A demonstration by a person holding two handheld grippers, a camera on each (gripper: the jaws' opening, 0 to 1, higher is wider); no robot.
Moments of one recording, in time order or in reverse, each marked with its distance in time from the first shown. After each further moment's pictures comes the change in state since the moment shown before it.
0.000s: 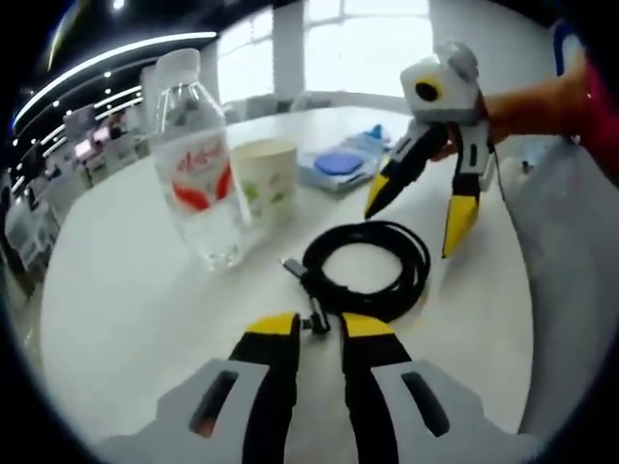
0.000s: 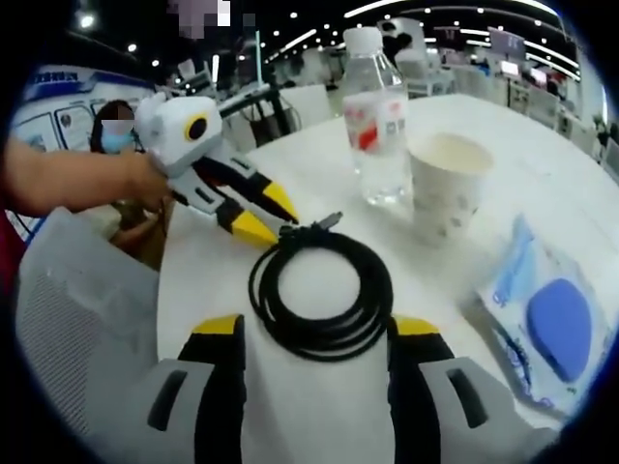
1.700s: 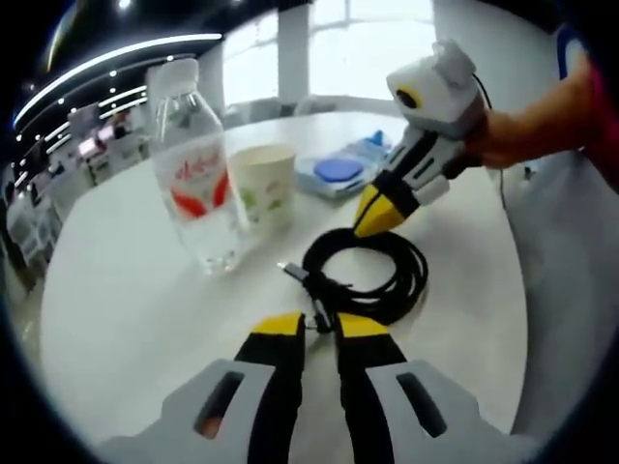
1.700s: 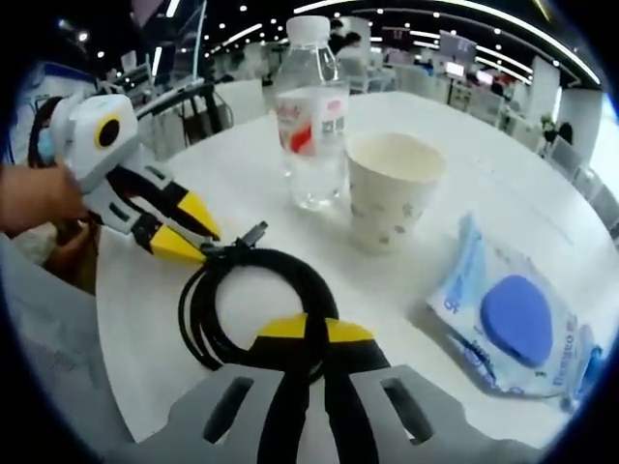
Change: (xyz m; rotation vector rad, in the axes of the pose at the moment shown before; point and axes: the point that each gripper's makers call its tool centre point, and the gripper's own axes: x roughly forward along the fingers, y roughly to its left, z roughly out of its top) left arm -0.003 -0.006 0.006 -0.019 -0.020 0.013; right arm 0.006 -0.043 0.007 0.055 0.036 -0.324
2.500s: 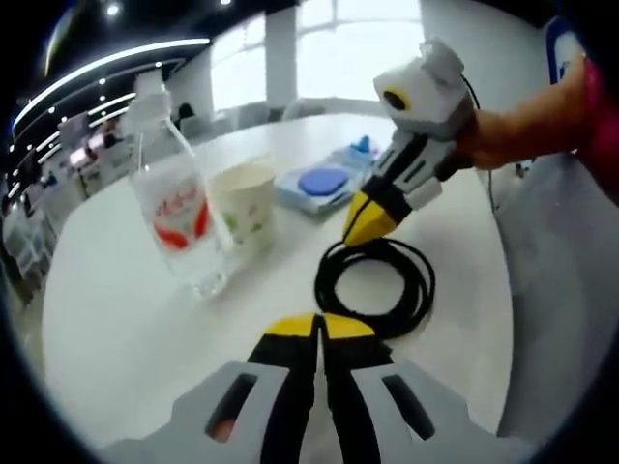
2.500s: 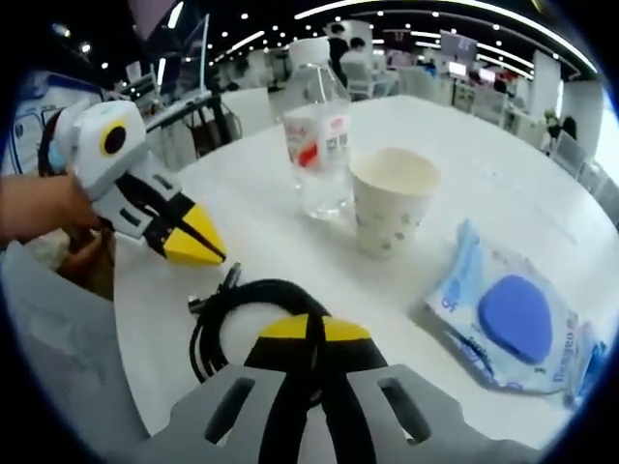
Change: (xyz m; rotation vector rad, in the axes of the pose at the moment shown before) left arm -0.003 -0.019 0.020 0.033 -0.007 -0.046; right arm -0.015 0.005 0.006 0.016 -0.024 0.043
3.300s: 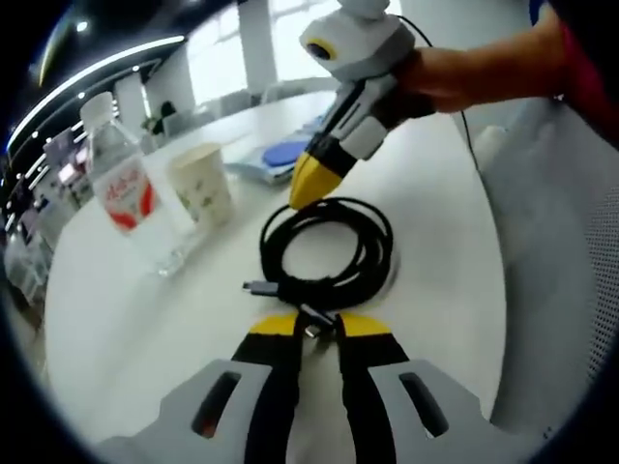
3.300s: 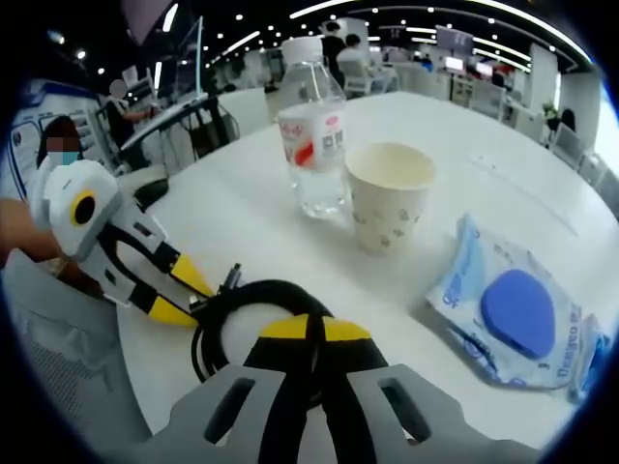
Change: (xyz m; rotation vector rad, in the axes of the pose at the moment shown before) left arm 0.010 -0.033 -0.032 0.095 0.092 -0.008; right arm 0.001 -0.001 -0.001 0.027 0.007 0.005
